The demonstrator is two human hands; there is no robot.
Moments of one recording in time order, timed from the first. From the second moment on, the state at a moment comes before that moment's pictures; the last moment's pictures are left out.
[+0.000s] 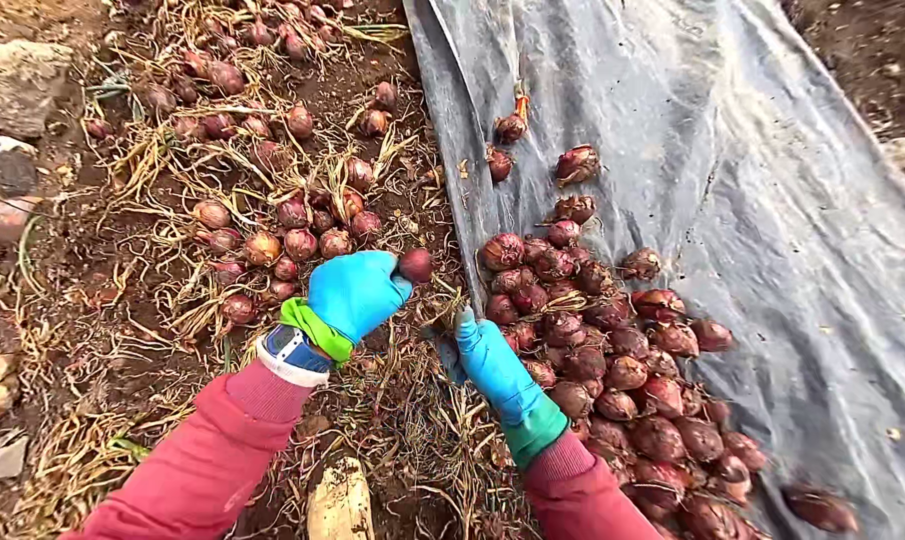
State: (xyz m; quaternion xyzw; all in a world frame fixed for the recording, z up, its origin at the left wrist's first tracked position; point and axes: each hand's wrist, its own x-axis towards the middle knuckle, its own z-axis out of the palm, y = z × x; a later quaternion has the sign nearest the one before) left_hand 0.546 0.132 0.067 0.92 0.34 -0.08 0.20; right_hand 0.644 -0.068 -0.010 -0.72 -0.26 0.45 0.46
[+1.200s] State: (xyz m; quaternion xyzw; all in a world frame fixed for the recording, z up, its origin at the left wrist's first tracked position) left_hand 0.461 0.182 0.008 0.87 0.22 -0.40 0.20; right_hand 0.695 -0.095 -0.020 -0.74 -0.10 0.38 0.54
